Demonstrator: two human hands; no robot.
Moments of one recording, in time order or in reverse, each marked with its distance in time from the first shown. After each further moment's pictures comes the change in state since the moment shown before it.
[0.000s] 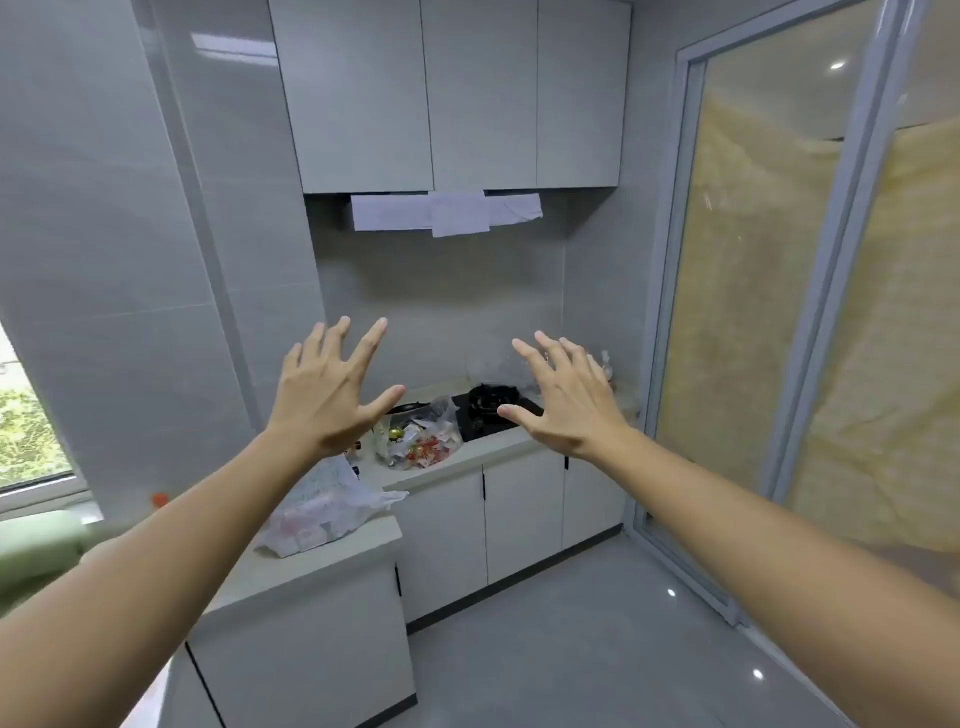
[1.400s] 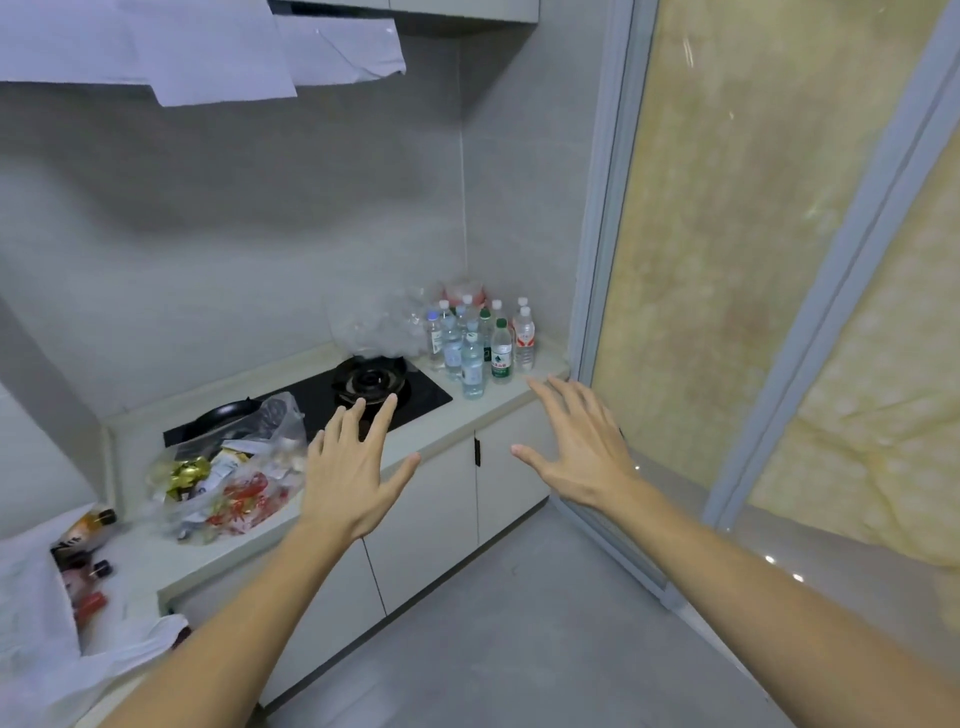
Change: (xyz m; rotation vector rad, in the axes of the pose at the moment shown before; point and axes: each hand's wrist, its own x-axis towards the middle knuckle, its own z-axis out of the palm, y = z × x) left_hand 0.332 0.222 0.477 -0.320 -0.290 0.045; right_hand 0.227 0.411 0.295 0.053 -0.187 0.272
